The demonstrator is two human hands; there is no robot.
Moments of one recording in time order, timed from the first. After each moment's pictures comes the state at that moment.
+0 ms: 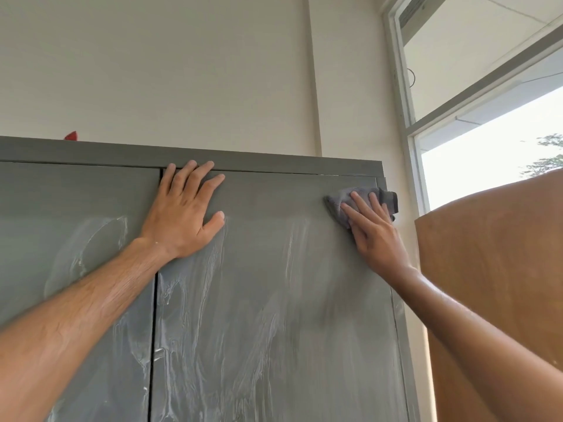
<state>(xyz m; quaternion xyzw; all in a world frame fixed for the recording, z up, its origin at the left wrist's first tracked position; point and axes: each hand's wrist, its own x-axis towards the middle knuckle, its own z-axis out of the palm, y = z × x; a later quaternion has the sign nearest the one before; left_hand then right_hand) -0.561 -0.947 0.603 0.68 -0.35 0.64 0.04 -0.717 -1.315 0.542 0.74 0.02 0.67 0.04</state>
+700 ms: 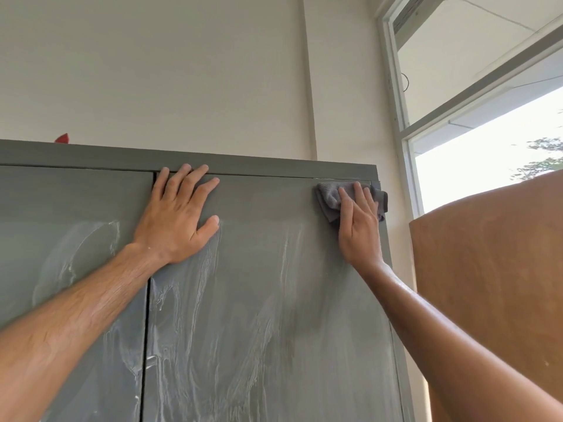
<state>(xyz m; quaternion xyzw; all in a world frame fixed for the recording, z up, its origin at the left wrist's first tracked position) -0.559 -0.948 0.602 0.68 -0.35 0.64 0.05 -0.704 -1.271 0.563 0.69 -0.01 0.71 -0.16</state>
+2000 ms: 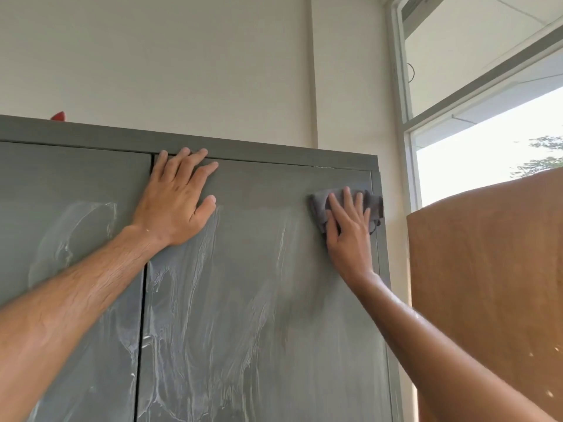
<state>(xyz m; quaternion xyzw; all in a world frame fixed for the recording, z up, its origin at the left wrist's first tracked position) -0.567 -0.950 0.601 0.69 -0.36 0.62 0.09 -0.693 -1.264 0.531 0.73 -0.02 0.68 -0.11</state>
